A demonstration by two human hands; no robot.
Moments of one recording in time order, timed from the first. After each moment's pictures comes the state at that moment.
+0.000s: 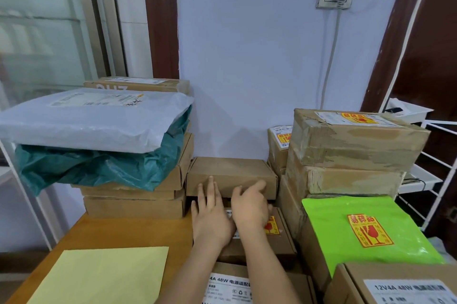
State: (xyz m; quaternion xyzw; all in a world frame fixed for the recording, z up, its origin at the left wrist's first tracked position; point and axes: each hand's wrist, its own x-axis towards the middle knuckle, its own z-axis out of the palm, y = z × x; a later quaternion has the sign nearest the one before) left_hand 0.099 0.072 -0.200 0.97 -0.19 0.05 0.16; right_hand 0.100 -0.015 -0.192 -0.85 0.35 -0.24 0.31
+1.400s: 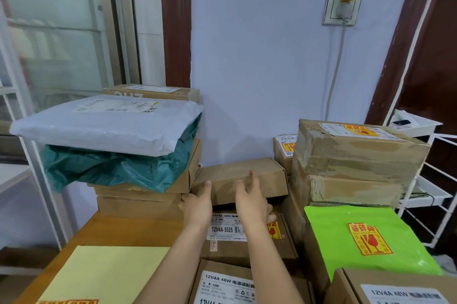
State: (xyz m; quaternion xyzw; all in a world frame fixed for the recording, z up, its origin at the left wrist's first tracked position) left_hand 0.112 0.095 -0.159 0.73 0.10 -0.02 0.67; right_hand 0.073 0.005 -0.149 -0.81 0.32 -0.19 0.46
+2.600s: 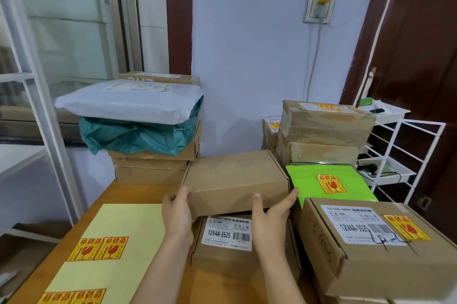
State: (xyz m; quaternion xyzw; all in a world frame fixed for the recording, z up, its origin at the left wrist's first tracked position) left_hand -0.009 0.172 -0.162 0.54 0.12 -0.02 0.83; right_hand -0.085 0.053 -0.167 -0.70 0.28 -0.33 0.56
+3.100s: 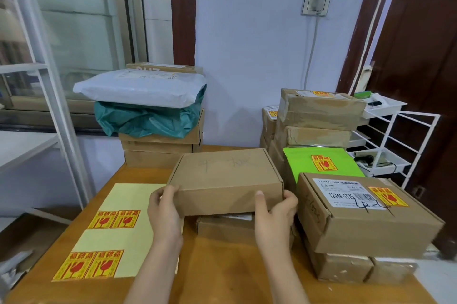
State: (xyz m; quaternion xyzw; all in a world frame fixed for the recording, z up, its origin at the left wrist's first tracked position) left_hand -0.063 0.215 -0.175 0.54 0.09 0.05 0.84; right_hand -0.140 0.077 -0.177 -0.72 0.29 -0.35 0.53
